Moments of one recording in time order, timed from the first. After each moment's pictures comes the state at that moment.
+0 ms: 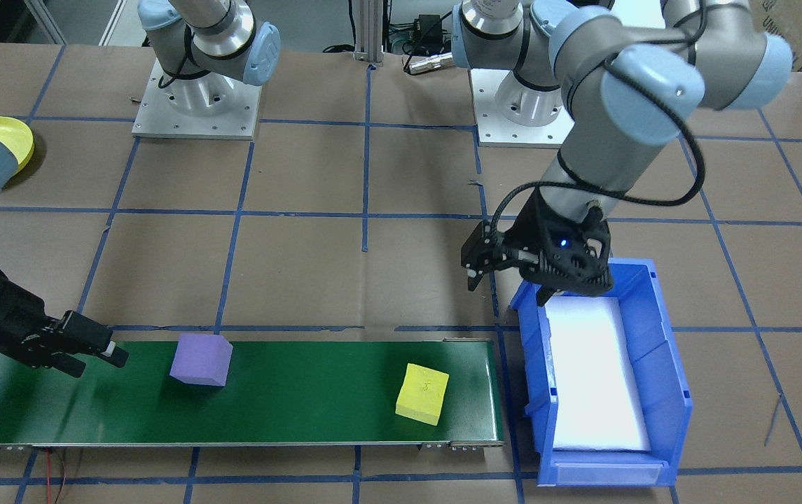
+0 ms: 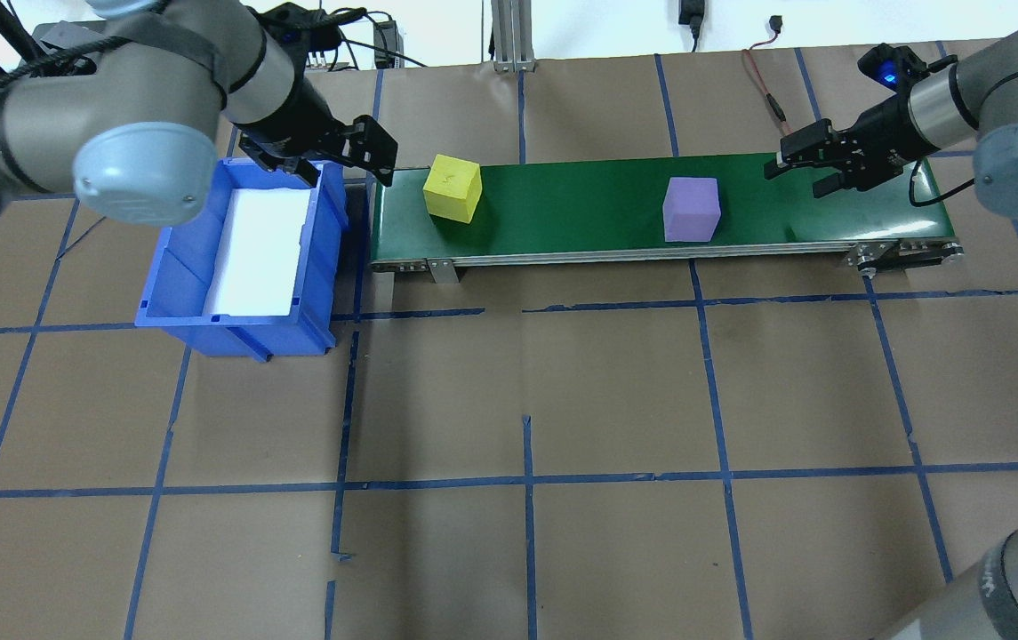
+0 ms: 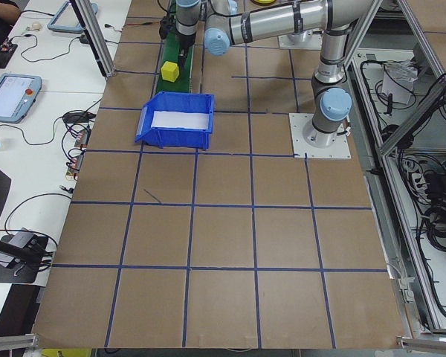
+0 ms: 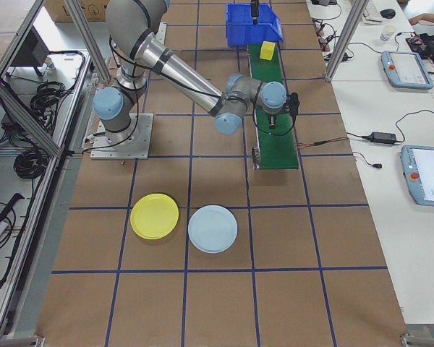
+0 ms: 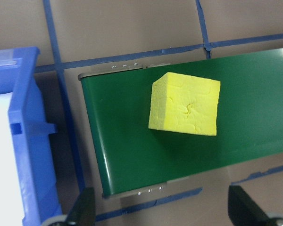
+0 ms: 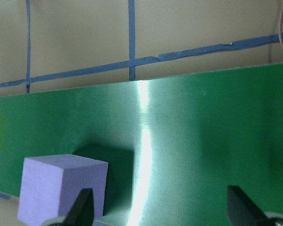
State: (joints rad) left arm -1.57 -1.72 -1.63 -1.22 1.40 0.11; right arm 1.17 -1.16 1.69 -2.08 -1.01 -0.36
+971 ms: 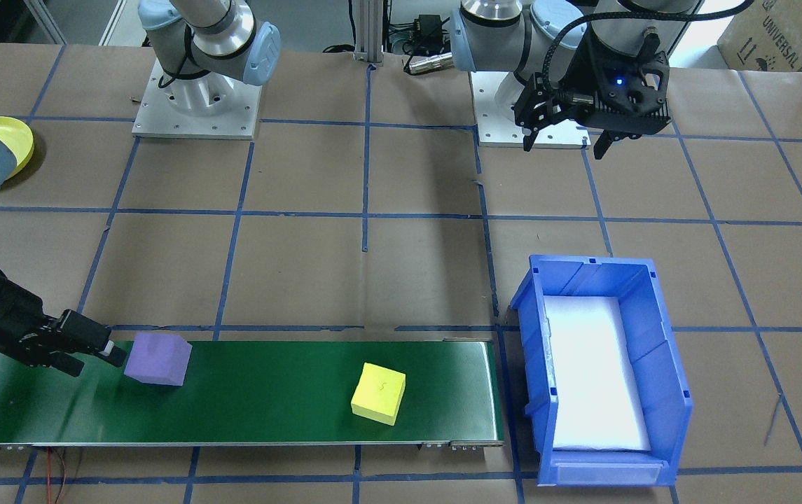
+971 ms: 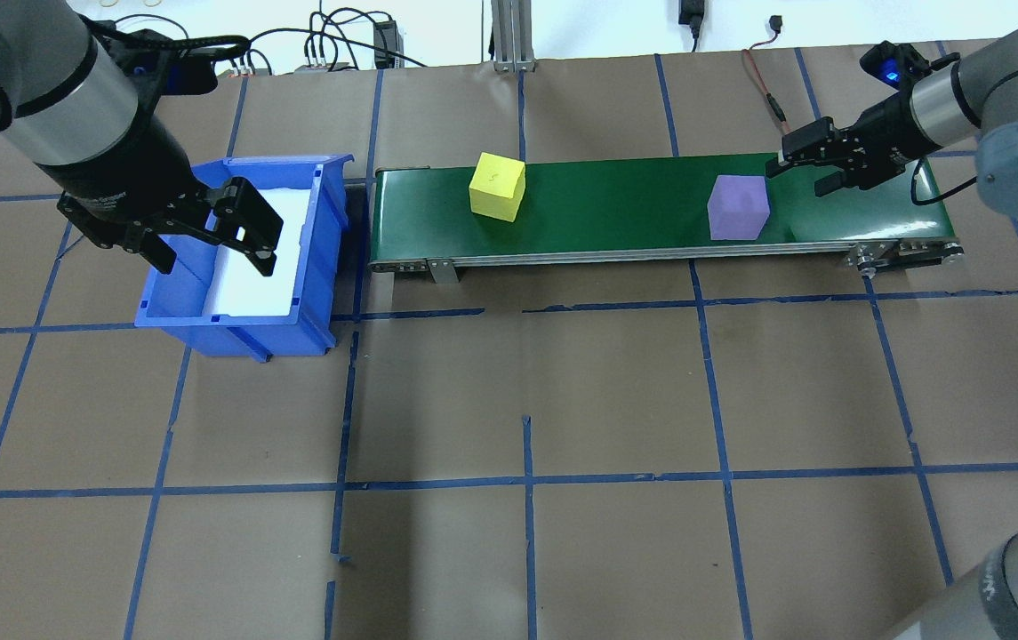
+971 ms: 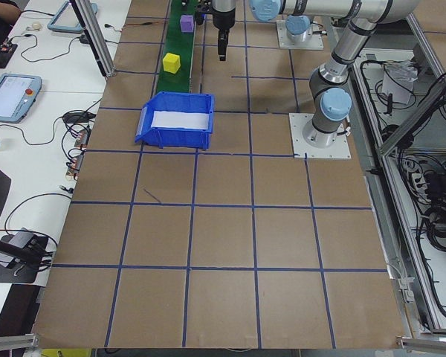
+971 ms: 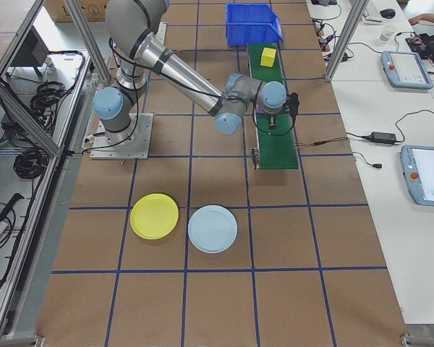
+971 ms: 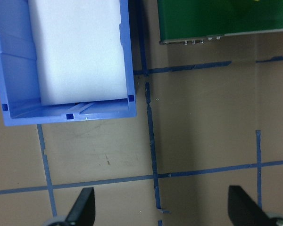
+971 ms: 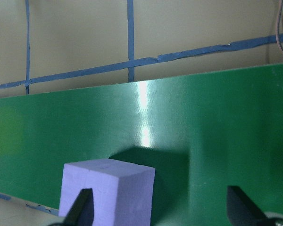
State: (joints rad) left arm -1.53 -1.46 -1.65 -1.63 1.55 0.13; right arm 1.17 -1.17 1.69 -2.08 -1.01 -0.34
